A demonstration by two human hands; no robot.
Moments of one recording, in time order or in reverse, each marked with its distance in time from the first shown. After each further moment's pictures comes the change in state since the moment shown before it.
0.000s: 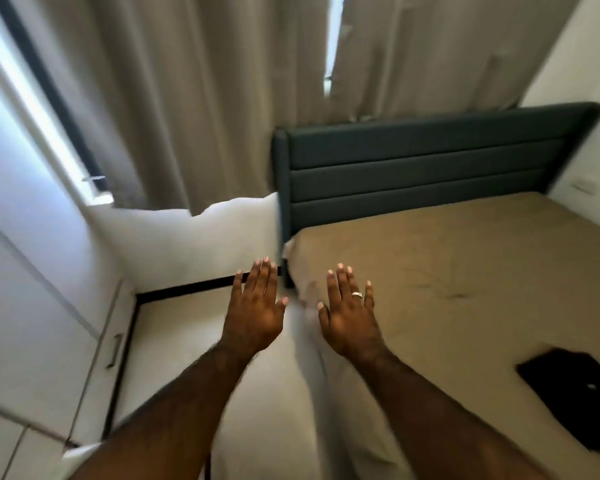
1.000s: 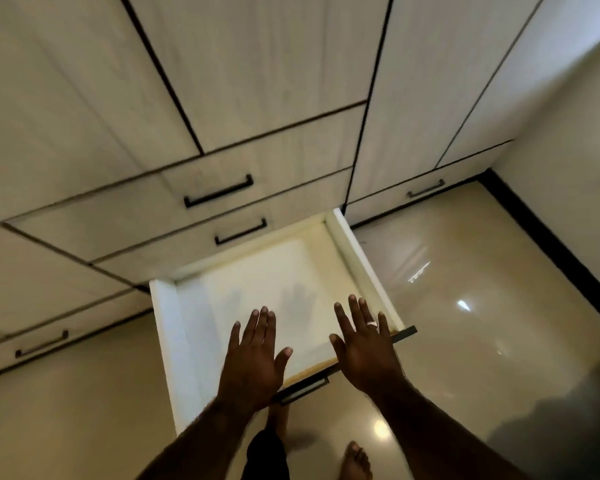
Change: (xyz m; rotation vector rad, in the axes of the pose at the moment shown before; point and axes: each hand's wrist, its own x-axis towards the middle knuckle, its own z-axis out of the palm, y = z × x) left_hand -0.458 -0.074 0.314 0.003 -0.273 -1.504; right_hand -0.071 -0.243 0.477 -0.139 -0.753 -1.307
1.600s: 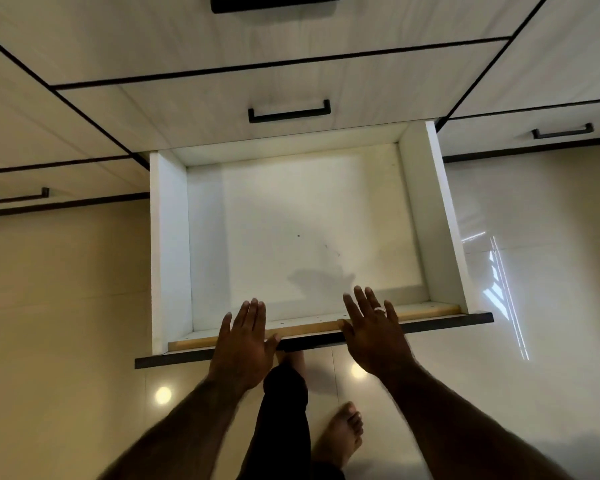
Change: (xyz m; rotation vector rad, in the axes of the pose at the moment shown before) left_hand -0.037 -0.057 0.200 -0.122 -0.314 -0.272; right_hand 0.071 0.015 0.178 -0.083 -0.308 -0.176
